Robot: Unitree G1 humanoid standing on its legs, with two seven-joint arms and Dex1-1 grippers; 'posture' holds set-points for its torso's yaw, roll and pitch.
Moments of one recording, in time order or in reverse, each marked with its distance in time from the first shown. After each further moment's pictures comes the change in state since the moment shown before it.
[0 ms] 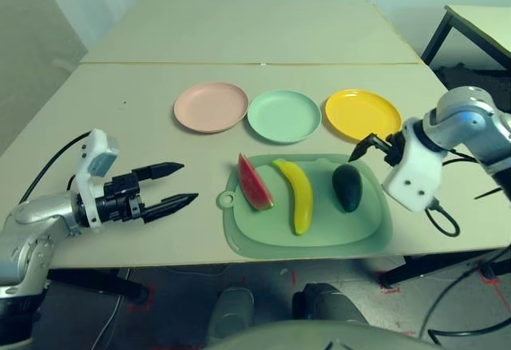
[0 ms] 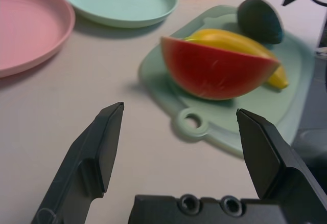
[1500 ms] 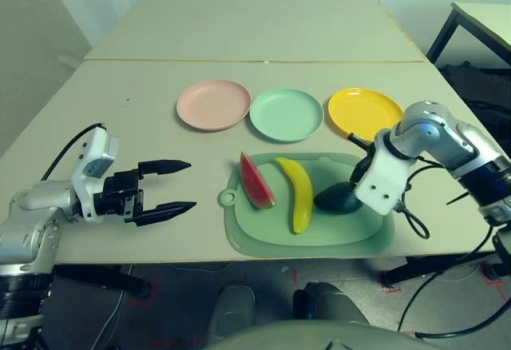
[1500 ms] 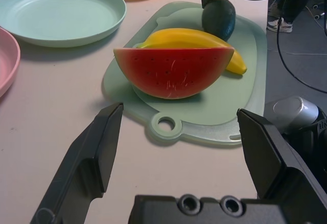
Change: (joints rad) left arm -0.099 0.004 -0.067 0.082 0.037 -0.148 -0.259; right arm -0.014 0.046 0.061 0.084 -0.138 0.043 -0.026
